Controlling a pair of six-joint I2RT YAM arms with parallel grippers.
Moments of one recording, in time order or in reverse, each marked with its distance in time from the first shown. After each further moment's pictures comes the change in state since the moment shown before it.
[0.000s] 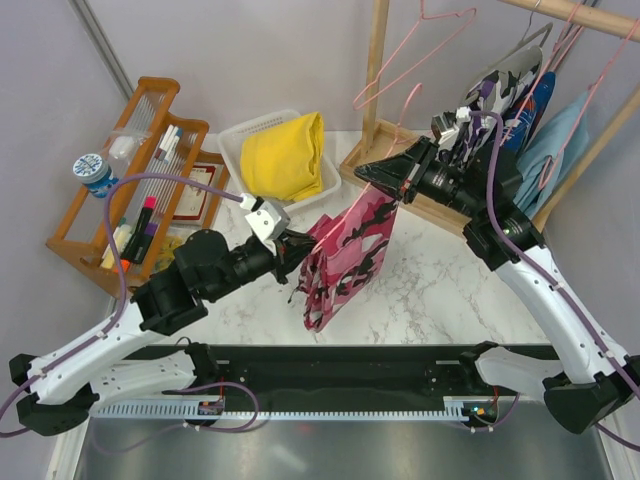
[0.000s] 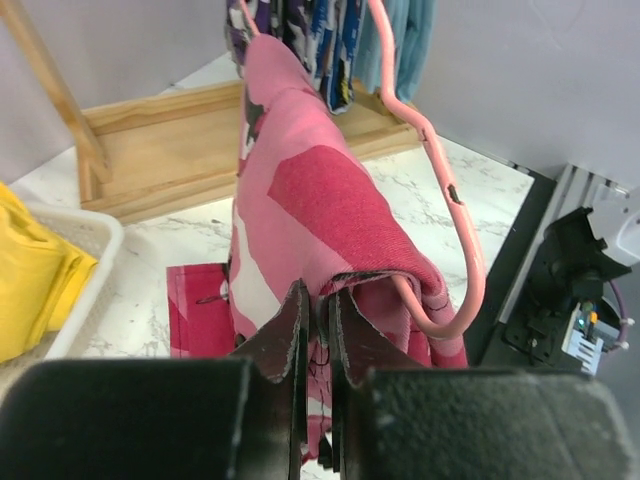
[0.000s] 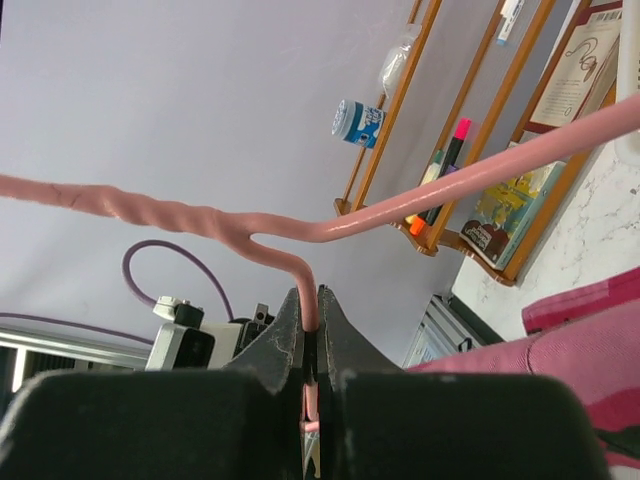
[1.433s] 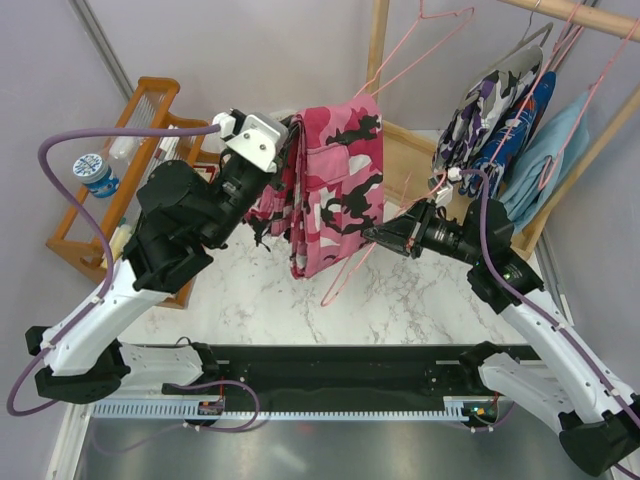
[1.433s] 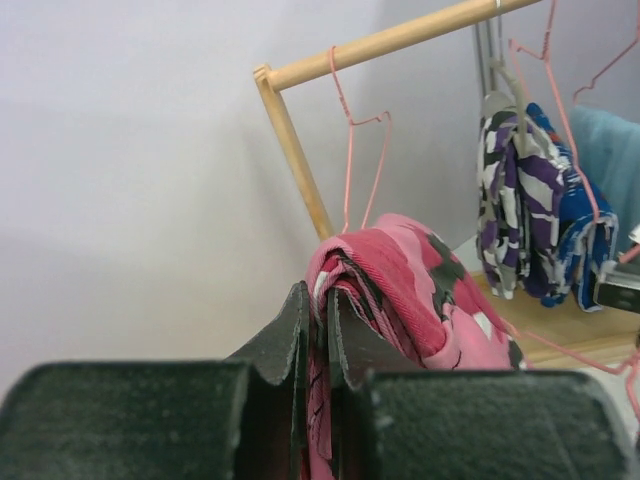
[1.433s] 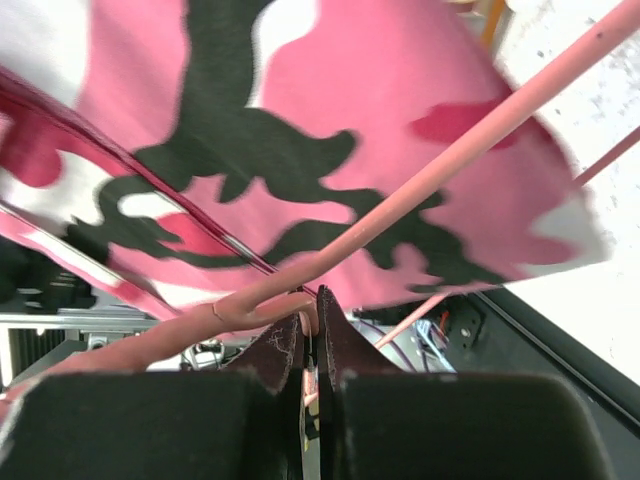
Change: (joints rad) left arm 0.005 0.323 0.621 0.078 -0.330 0.485; right arm 0.001 -0.255 -0.392 -0.053 -0.053 -0.039
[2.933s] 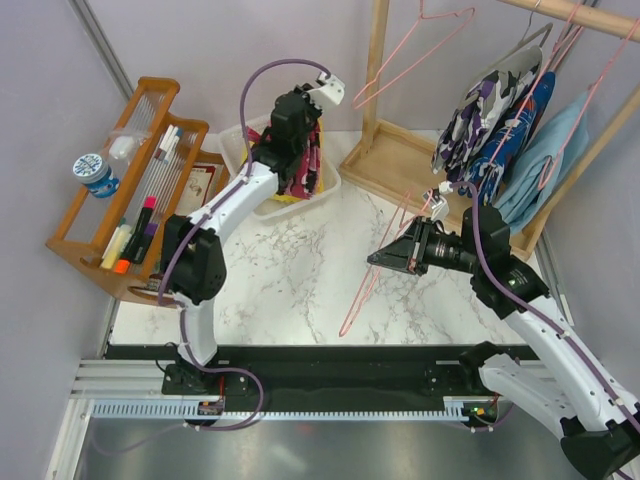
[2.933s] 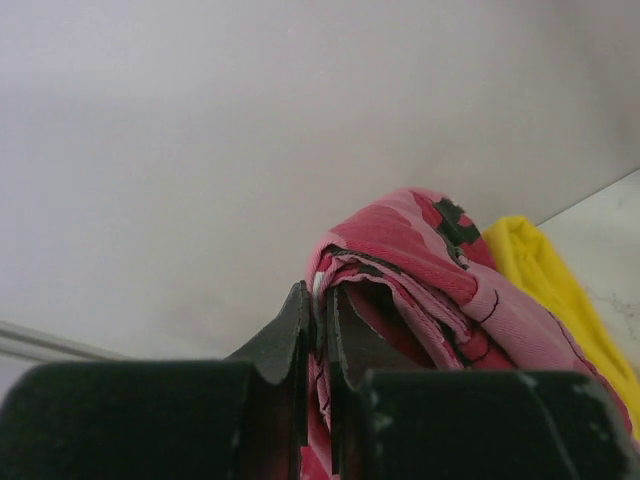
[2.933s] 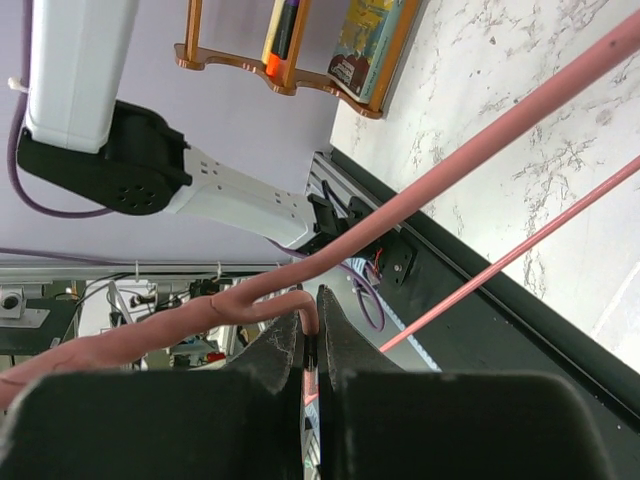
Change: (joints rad) left arm 0.511 0.797 0.148 0.333 -0.050 0.316; right arm 0.000 -0.046 -0.019 -0.229 -0.074 -0.213
